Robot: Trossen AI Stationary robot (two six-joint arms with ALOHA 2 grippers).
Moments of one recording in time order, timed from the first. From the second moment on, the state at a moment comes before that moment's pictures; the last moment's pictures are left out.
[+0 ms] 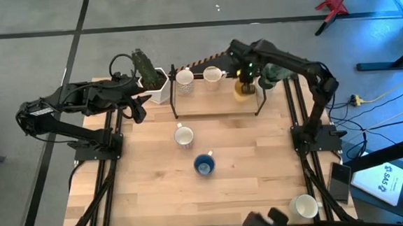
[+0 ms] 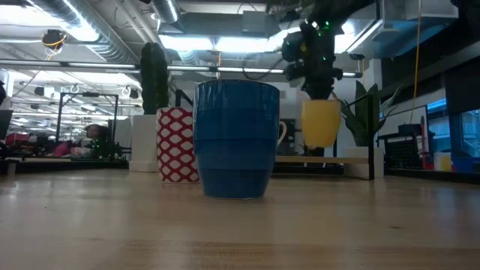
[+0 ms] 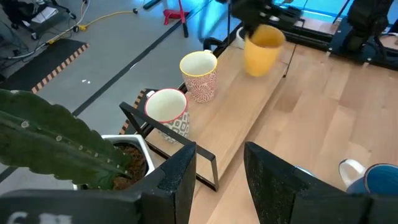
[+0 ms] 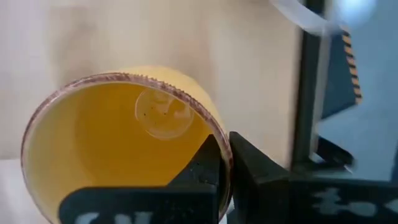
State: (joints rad) left arm 0.03 0.97 1.39 -1.05 -0.52 -0.28; right arm -0.66 1.80 1.64 -1.22 -0.02 -0.63
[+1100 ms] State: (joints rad) left arm 0.03 0.97 1.39 -1.05 -0.58 -0.29; right arm -0.81 1.89 1.64 -1.07 -0.04 -0.73
